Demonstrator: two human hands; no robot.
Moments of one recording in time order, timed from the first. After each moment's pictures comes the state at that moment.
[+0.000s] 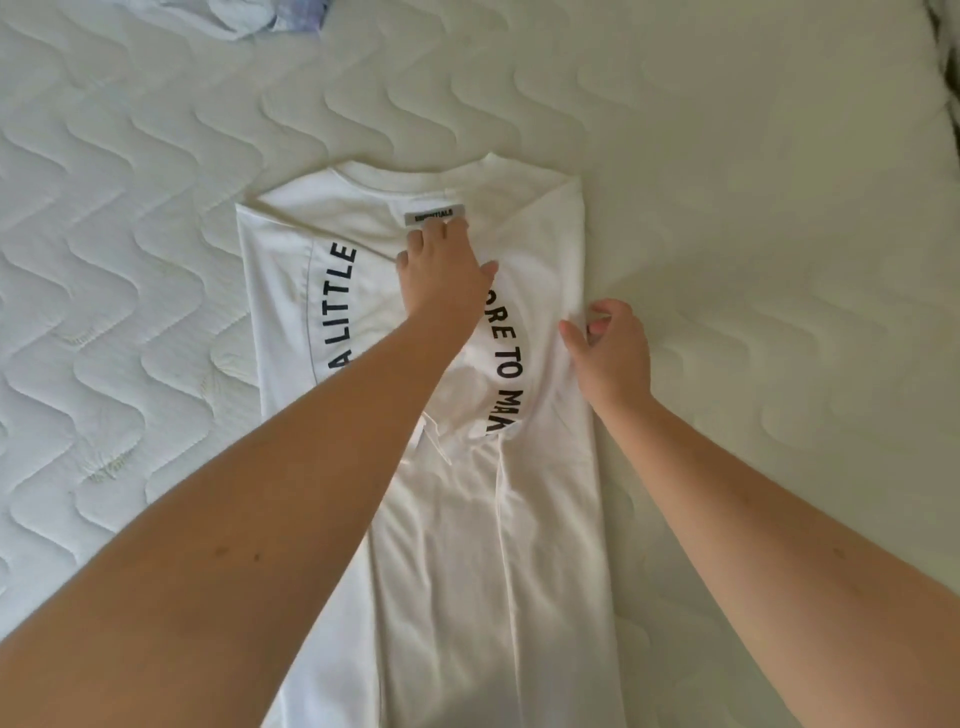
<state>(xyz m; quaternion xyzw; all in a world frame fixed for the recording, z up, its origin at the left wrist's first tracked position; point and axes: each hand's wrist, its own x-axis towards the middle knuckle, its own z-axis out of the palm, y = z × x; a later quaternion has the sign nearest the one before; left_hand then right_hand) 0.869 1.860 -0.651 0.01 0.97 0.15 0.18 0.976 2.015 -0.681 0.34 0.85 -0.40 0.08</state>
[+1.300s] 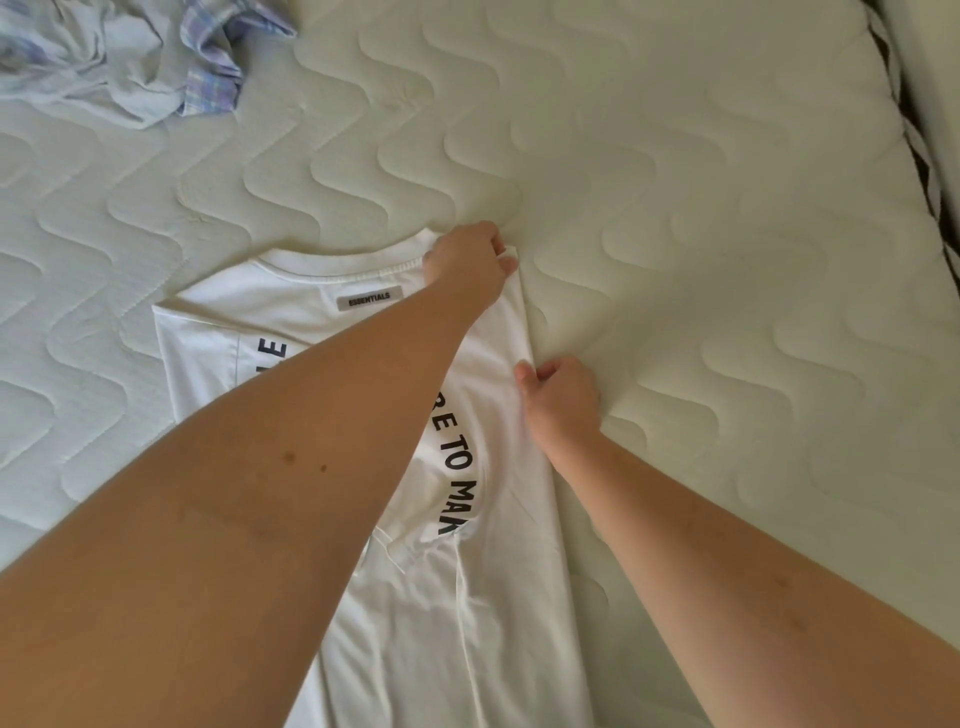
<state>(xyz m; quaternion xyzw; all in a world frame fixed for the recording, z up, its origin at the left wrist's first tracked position) 0.771 1.957 -0.689 0.05 0.94 0.23 0.24 0.930 2.027 -0.711 0.41 0.82 -0.37 0.17</state>
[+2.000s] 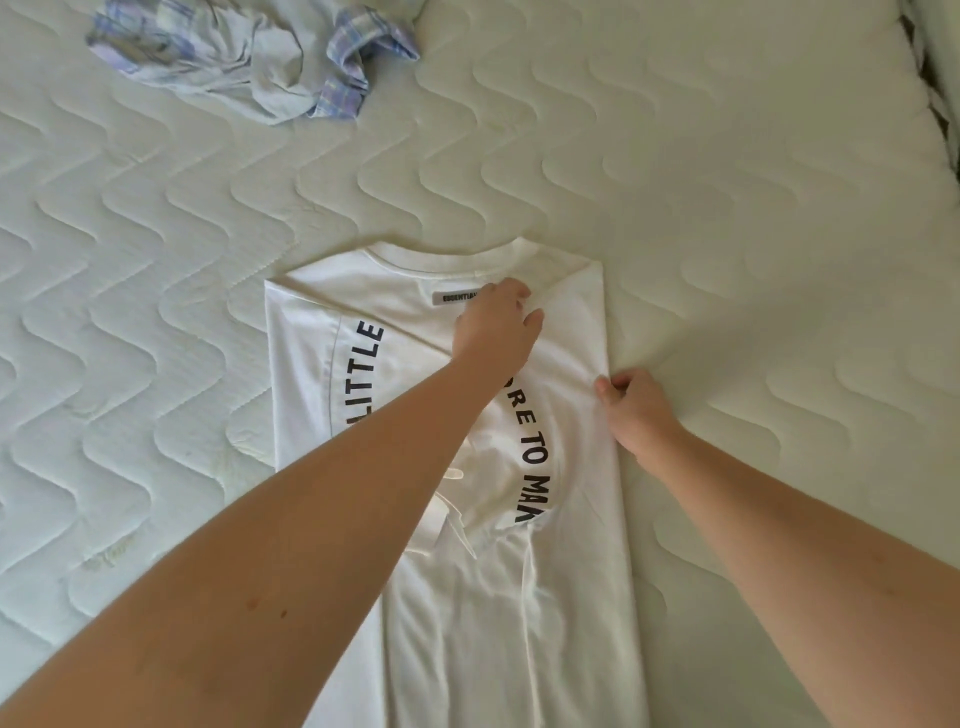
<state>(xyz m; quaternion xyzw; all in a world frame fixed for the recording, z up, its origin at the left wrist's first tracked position) 0.828 1.873 -0.665 0.03 0.91 0.33 0.24 0.930 2.029 -0.702 0.39 0.82 -0.38 0.19</state>
